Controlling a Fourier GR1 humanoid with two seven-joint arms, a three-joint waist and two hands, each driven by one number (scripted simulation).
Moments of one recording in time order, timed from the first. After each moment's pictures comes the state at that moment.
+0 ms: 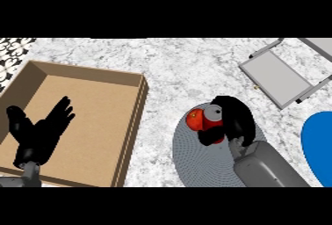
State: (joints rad) left arm -0.03 0.42 -0.09 -1.51 0.36 0.15 0.33; right arm -0.42 -0.28 0.53 -1.51 0.59 -0.16 1.02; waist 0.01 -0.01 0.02
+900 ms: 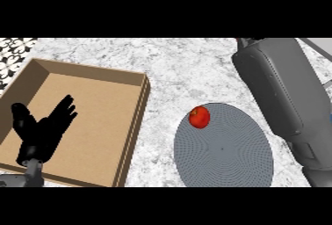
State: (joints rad) left arm -0.05 0.41 -0.10 -1.51 0.34 0.14 0.35; right arm -1.12 -0.24 0.15 -1.08 1.08 -0.21 1.22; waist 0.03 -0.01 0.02
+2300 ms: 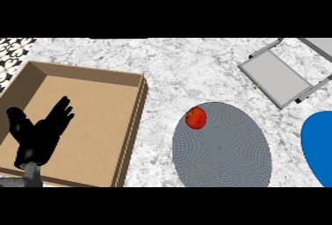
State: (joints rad) left arm -0.03 0.40 -0.07 -1.52 0.32 0.14 0.33; right arm -1.45 -0.52 -0.24 -0.73 1.21 -0.05 1.06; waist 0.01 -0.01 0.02
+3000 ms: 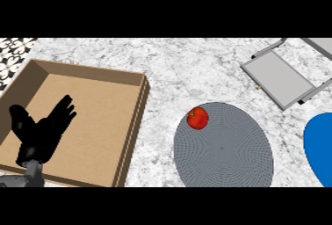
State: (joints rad) left arm -0.04 0.39 -0.07 -1.52 0.32 0.13 0.34; right arm -1.37 -0.62 -0.29 -0.59 1.20 -0.11 0.95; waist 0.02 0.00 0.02
